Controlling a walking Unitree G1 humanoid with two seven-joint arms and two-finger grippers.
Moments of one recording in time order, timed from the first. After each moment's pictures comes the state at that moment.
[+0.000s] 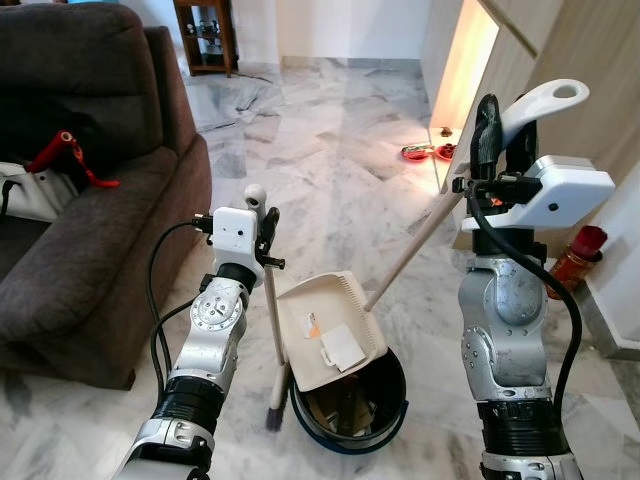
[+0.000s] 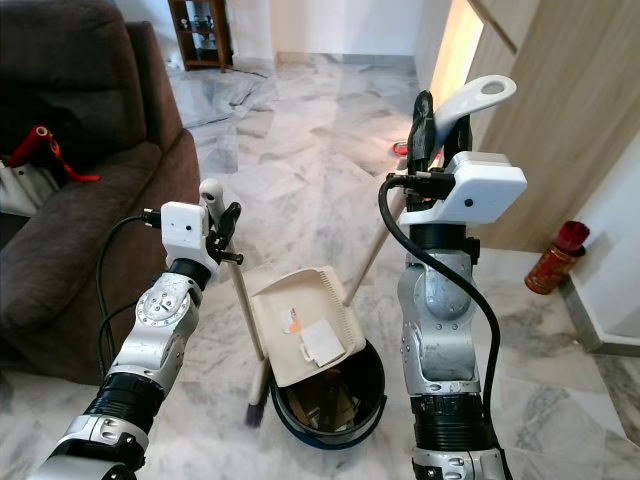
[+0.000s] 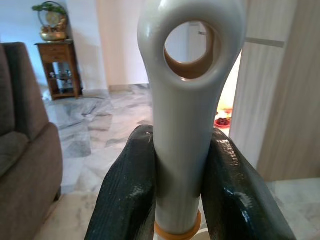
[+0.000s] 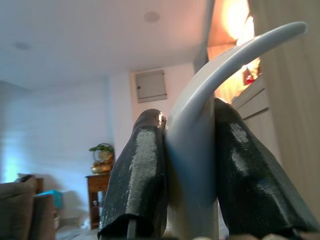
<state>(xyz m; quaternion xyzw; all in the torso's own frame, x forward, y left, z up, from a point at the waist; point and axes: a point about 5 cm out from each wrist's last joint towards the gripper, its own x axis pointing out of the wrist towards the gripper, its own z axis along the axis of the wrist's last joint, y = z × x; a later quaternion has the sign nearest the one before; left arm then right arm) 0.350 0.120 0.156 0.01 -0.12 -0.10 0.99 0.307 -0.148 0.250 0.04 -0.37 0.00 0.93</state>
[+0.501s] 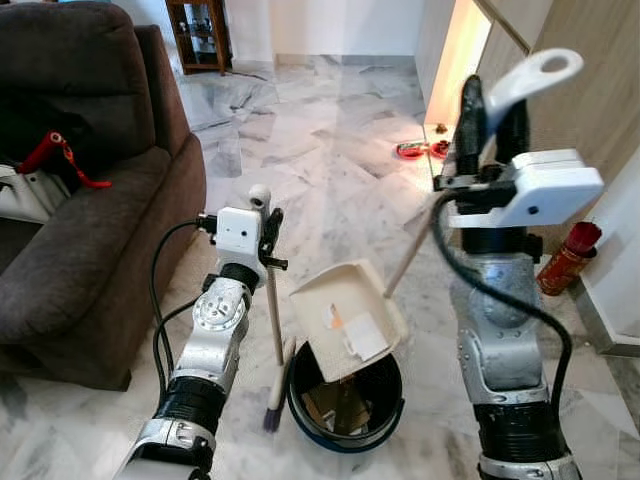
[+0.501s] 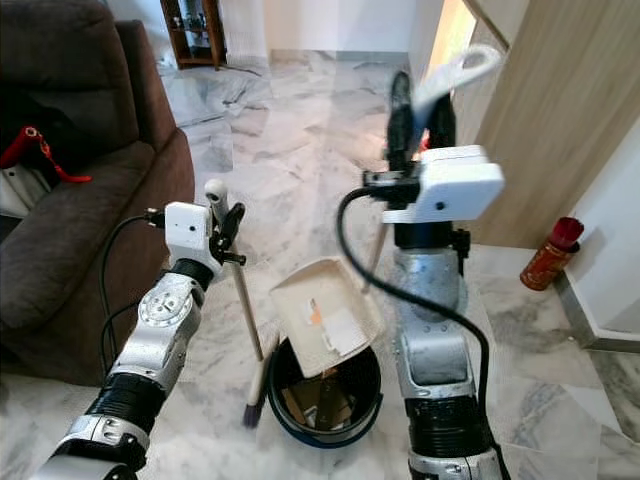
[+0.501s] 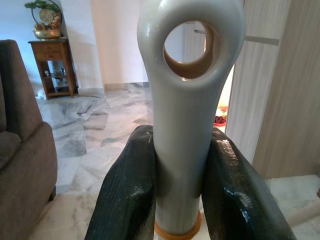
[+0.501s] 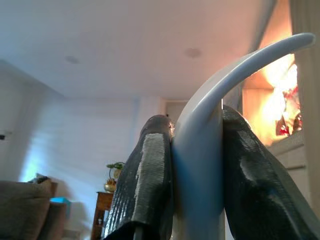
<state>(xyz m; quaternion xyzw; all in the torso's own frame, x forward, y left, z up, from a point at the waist) 0.350 0.117 0.156 0.01 -0.12 -0.10 0.99 0.290 -0.116 0.270 -0.04 -0.43 0.05 0.90</state>
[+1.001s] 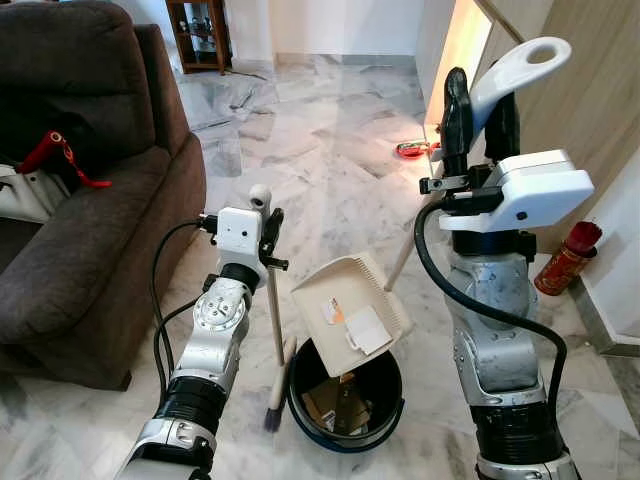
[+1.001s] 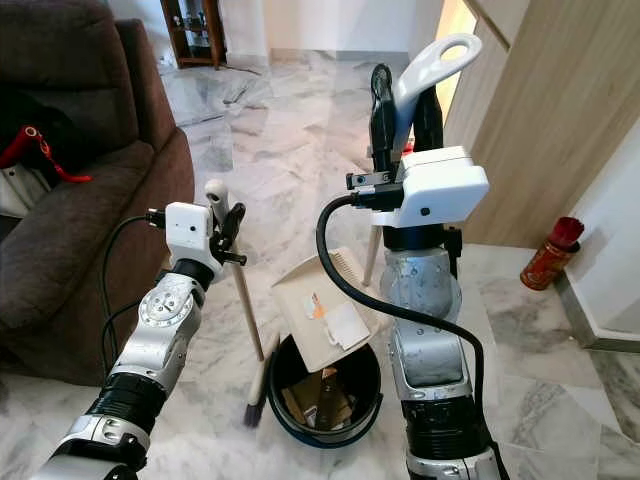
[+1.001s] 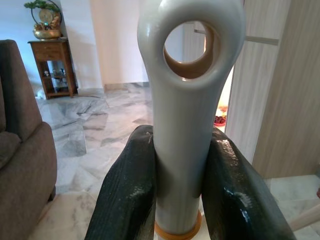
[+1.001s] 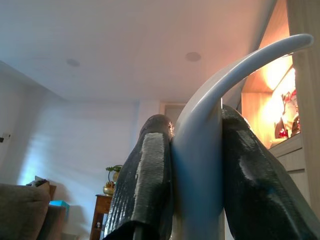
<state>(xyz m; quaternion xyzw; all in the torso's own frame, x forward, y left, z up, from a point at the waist) 0.350 0.117 0.156 0.01 -0.12 -0.10 0.99 0.289 -0.116 0.272 -0.05 -0.43 0.05 0.90</state>
